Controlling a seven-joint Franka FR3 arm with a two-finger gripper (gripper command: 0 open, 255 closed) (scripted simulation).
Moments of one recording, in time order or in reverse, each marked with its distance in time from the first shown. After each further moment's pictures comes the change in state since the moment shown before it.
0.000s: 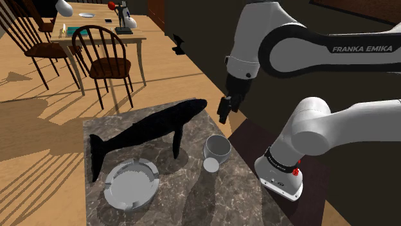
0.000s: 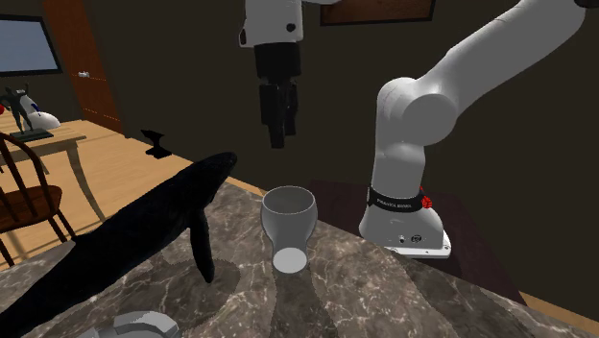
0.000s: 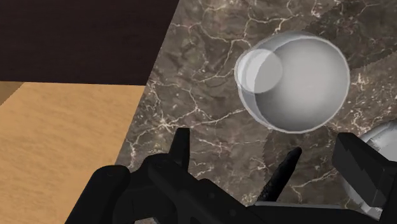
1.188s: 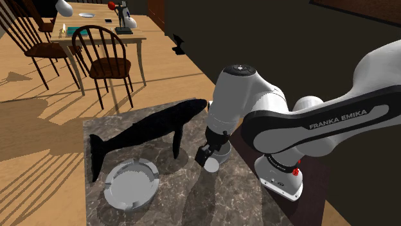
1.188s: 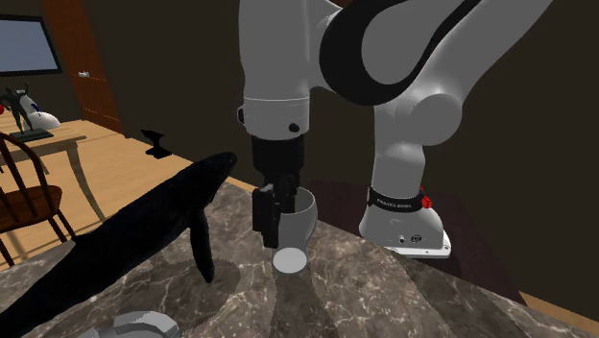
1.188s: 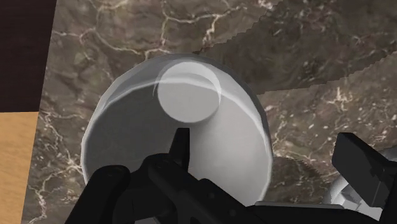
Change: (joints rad) arm 0.107 0.242 0.398 -0.107 0.263 0.461 0.257
